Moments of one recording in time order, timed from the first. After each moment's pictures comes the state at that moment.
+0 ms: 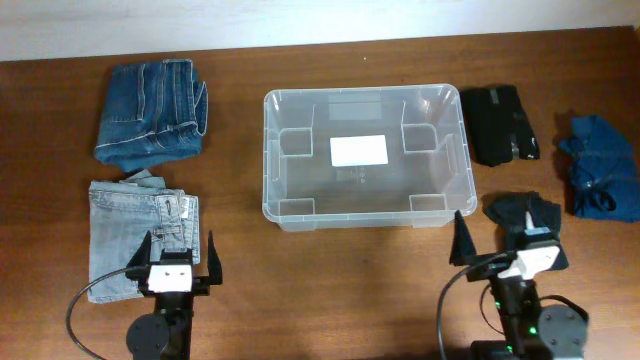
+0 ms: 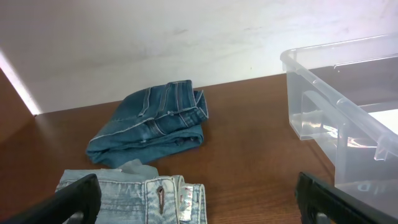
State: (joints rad) left arm 0.04 0.01 0.01 -0.07 0.03 0.16; right arm -0.07 0.03 0.31 -0.24 -0.14 0.00
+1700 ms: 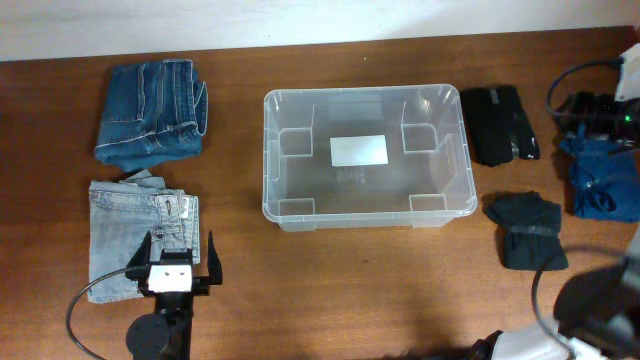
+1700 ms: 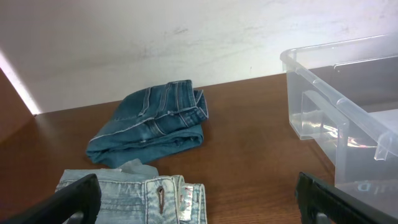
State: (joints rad) left arm 0.04 0.01 0.01 -0.07 0.03 0.16; right arm -0.57 1.77 1.82 -1.17 -0.38 -0.36
